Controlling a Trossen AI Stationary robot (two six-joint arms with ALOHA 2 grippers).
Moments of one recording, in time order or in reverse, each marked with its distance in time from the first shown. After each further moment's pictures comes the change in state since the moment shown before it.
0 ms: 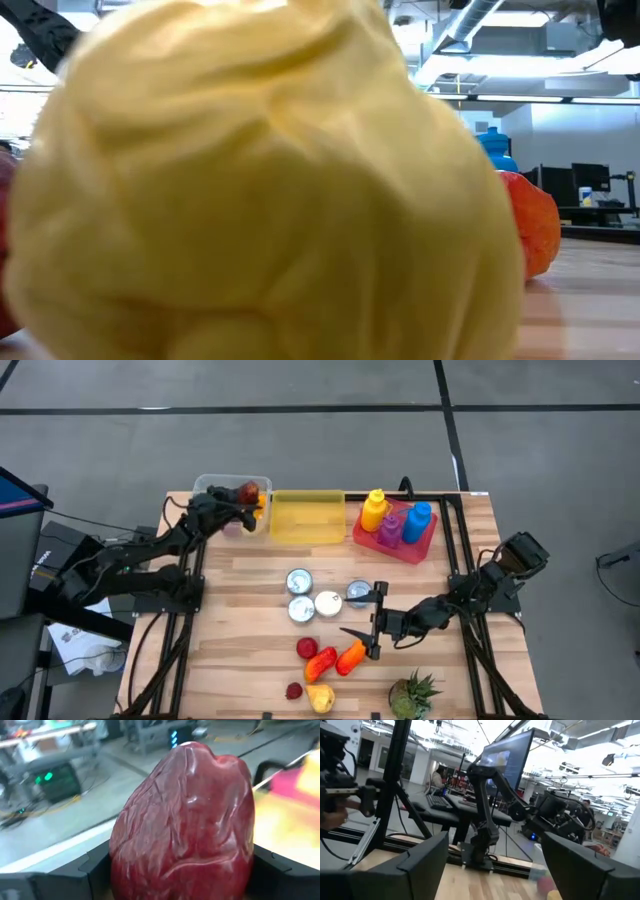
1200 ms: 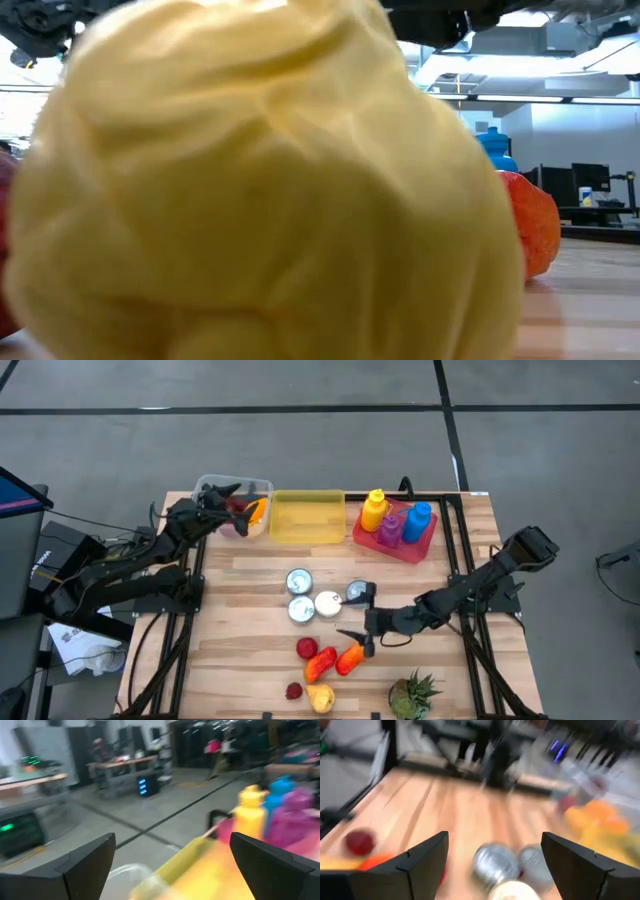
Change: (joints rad) left arm -0.077 -0.250 0.000 -0.021 0.124 0.015; right arm -0.042 -0.106 0.144 -0.832 -0.031 0.377
